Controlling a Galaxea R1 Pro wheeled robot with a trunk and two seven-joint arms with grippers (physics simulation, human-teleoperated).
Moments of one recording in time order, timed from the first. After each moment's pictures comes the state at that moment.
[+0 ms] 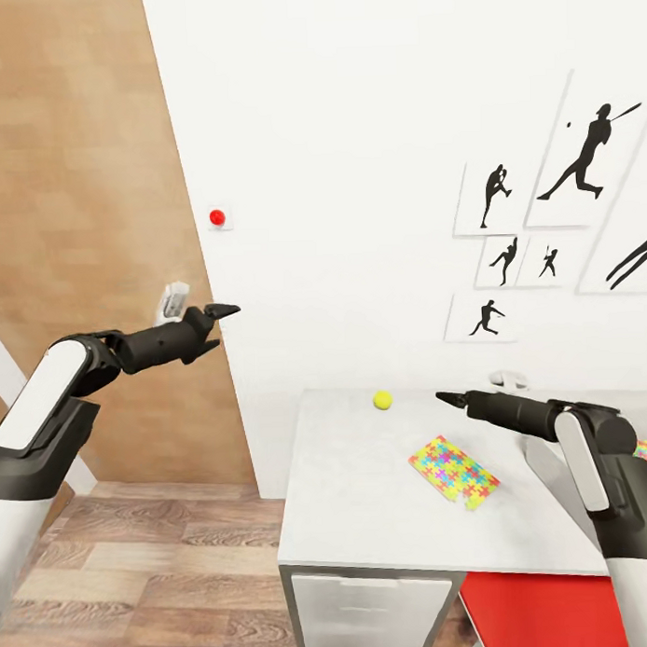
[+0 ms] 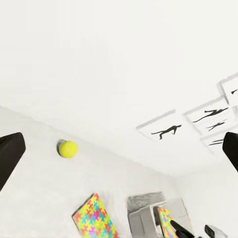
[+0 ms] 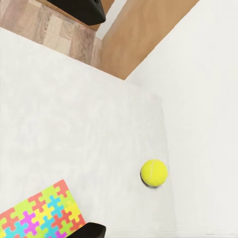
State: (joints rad) left arm -0.92 0.40 -0.28 -1.51 1.81 0.65 0.59; right arm -0.61 -0.24 -0.17 -1.43 -0.35 0.99 0.45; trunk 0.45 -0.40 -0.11
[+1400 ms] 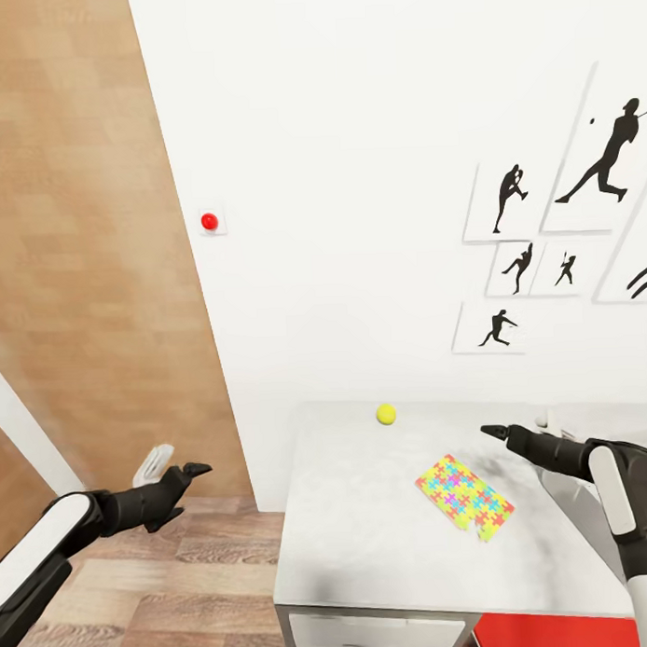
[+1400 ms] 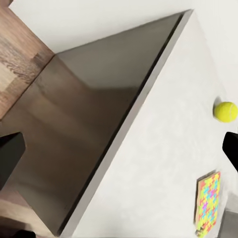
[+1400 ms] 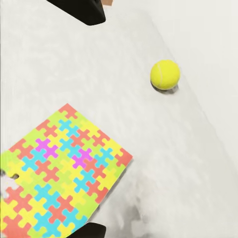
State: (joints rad) left arm -0.41 0.50 -0.28 -1.37 1.81 0.54 0.58; right arm -0.56 -0.24 -0.39 -1.22 -0.35 0.99 0.31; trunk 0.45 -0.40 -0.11
